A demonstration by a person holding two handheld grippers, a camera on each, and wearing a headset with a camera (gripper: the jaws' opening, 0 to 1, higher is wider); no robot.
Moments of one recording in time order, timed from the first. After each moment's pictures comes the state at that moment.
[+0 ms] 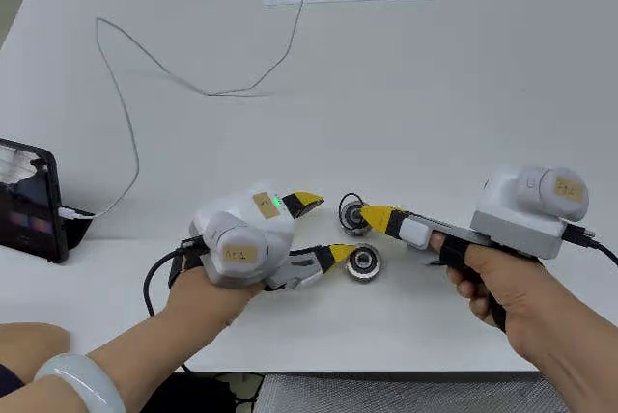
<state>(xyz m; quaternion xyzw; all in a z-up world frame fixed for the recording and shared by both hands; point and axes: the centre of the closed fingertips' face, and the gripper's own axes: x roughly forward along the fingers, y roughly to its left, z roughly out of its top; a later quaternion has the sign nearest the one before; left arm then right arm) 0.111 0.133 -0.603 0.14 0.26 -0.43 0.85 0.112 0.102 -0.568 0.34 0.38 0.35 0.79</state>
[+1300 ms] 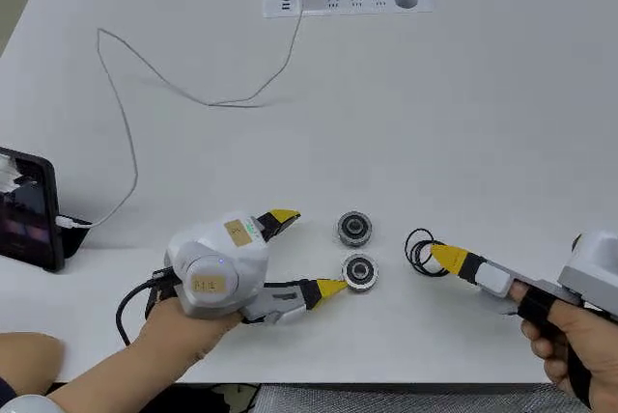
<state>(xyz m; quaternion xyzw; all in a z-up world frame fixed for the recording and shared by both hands) 0.091 0.145 -0.601 0.10 0.26 -0.43 0.86 0.087 0.017 -0.582 0.37 0.39 0.26 0.80</state>
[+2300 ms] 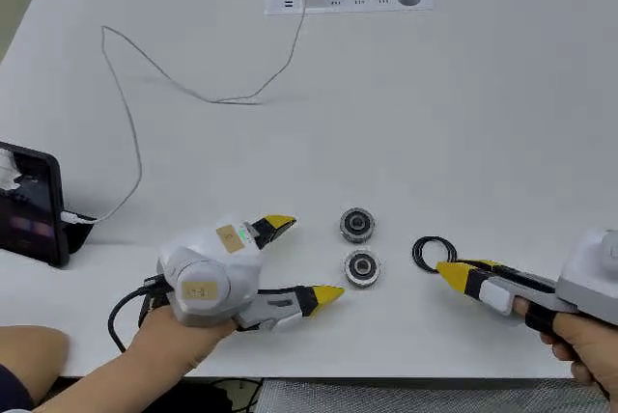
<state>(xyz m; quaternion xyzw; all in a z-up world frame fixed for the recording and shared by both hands) 0.078 0.152 -0.598 0.09 0.27 -0.42 0.86 0.073 0.001 -0.604 0.19 0.42 0.28 0.84</state>
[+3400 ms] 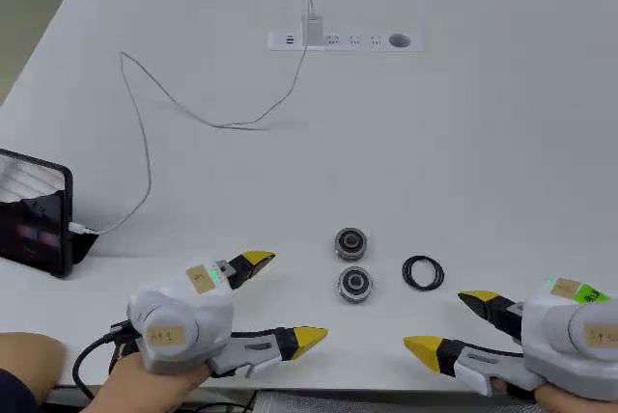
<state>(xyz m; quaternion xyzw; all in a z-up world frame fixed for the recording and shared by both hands) 0.040 0.169 -0.574 0.06 0.25 -0.41 0.87 0.028 0.018 -0.588 -0.03 0.37 0.37 0.85</state>
